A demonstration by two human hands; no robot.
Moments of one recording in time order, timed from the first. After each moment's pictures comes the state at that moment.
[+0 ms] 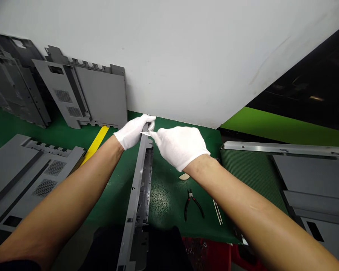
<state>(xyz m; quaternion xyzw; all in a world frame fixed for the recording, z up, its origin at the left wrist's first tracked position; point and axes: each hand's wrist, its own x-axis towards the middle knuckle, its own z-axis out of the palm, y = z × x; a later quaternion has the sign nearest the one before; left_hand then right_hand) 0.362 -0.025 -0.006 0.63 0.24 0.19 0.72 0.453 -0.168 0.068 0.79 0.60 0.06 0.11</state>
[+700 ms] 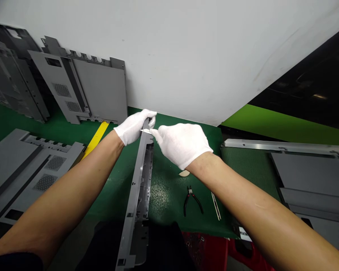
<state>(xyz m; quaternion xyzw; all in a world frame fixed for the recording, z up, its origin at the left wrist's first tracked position) 0.363 -0.024 -0.005 0.61 0.24 0.19 0.73 0.450 -0.171 0.068 0.79 0.60 0.07 0.12</state>
